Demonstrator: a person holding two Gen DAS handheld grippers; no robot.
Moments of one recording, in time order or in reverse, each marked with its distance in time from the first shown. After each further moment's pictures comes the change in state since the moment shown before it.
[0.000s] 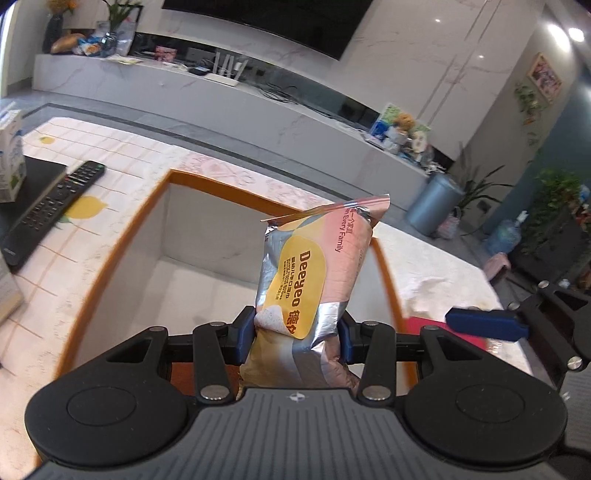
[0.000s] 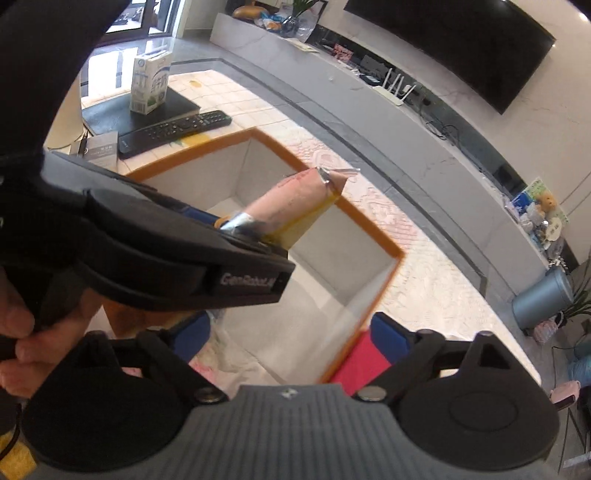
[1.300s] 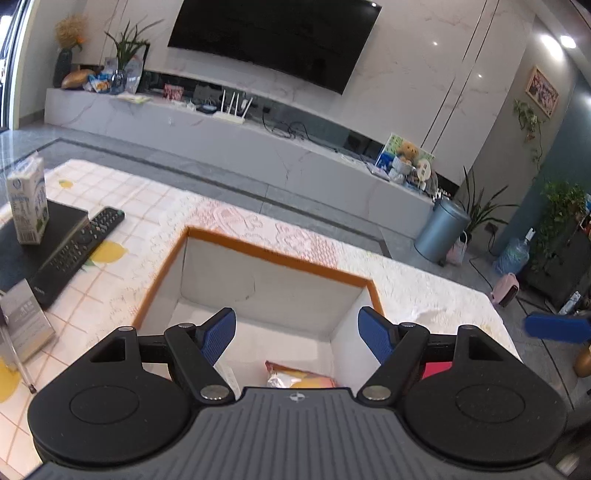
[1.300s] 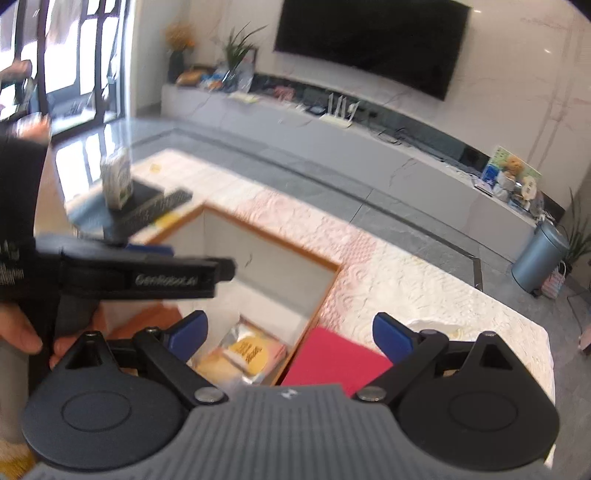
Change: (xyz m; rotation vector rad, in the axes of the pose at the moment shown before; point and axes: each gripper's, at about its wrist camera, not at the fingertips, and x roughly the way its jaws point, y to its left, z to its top) left arm -0.036 -0.008 0.015 0.041 -0.133 0.064; right arm -0.067 -0.054 -0.019 0.306 -0.161 0.001
